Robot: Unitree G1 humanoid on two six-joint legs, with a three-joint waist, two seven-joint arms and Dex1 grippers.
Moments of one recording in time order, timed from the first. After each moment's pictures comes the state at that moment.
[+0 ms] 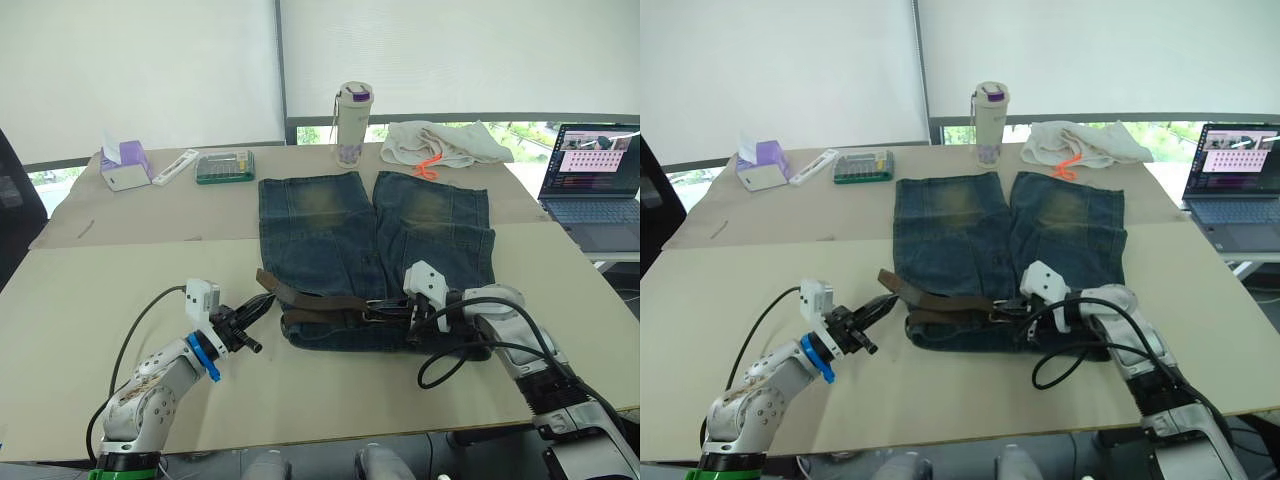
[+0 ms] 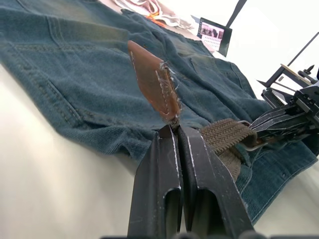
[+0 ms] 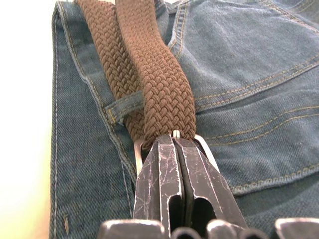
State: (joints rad) left arm -0.04 0.37 0.14 -0.22 -0.67 0.50 -0.64; right arm -0.46 -0.60 0.20 0.17 0.18 0.18 1.13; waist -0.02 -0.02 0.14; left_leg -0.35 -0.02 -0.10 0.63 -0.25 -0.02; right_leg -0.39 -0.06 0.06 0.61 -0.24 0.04
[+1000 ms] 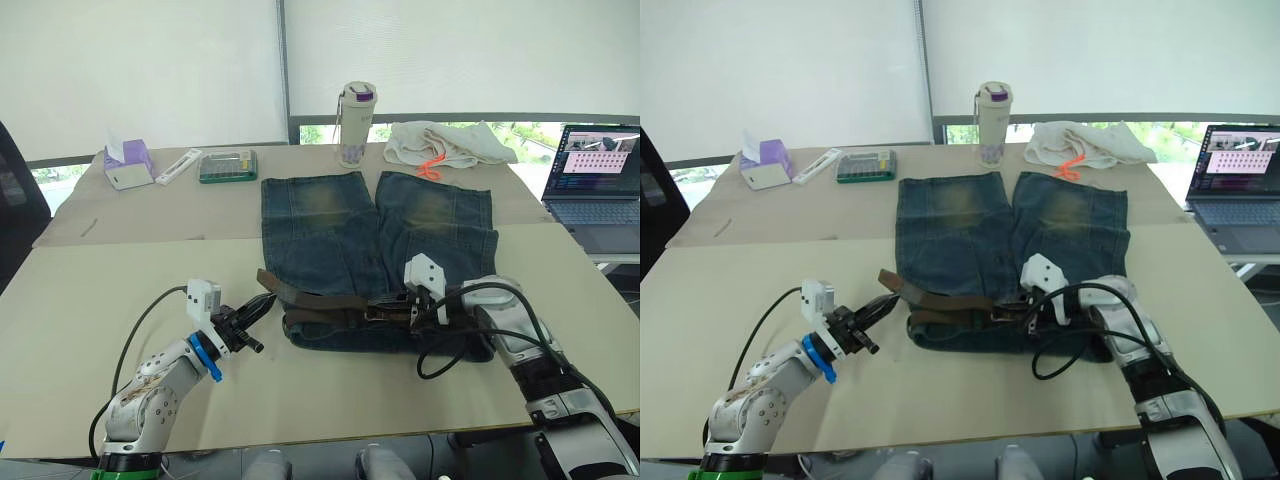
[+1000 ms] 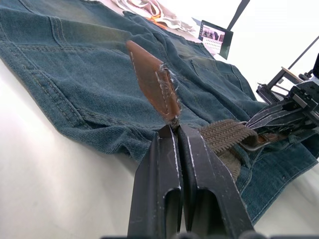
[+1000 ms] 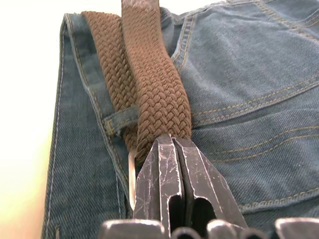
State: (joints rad) left arm -0.04 0.36 0.13 -0.23 -0.67 0.50 -0.63; right arm -0.52 -0.59 0.19 0.26 0.16 0.12 1.20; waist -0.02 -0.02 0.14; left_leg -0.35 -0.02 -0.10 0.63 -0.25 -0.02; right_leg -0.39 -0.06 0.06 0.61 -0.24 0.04
